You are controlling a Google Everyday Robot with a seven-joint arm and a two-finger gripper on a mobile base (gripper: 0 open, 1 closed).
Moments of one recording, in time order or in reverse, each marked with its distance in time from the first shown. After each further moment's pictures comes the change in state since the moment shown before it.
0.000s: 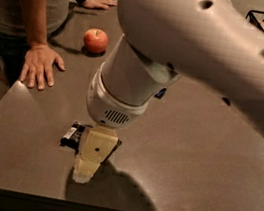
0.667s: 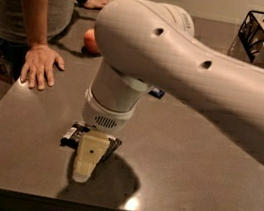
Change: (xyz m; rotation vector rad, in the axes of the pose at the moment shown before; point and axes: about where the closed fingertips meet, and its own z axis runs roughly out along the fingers) arm 0.019 -0.016 0.045 -0.022 0.099 0.072
